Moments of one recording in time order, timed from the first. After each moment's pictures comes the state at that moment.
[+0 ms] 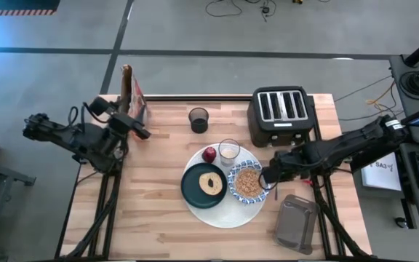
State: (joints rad) left arm -0.36 0.81 0.94 -0.06 -1.49 0.67; right arm 0.24 1.12 0.74 -0.86 -0.11 1.63
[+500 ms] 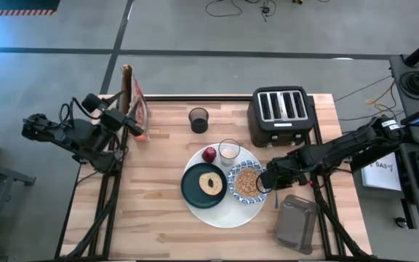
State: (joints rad) left arm -0.36 0.73 0.94 -0.14 -1.49 0.67; right arm 0.24 1.19 0.62 -0.66 -0.27 1.68
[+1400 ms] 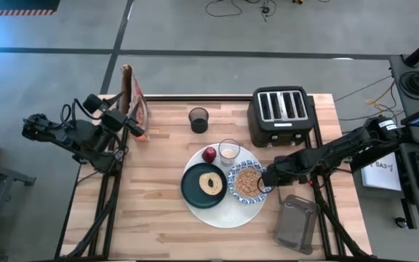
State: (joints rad) left arm -0.36 0.73 0.93 -0.14 -1.49 0.64; right arm 0.24 1.23 0.50 -0.58 -0.16 1.70
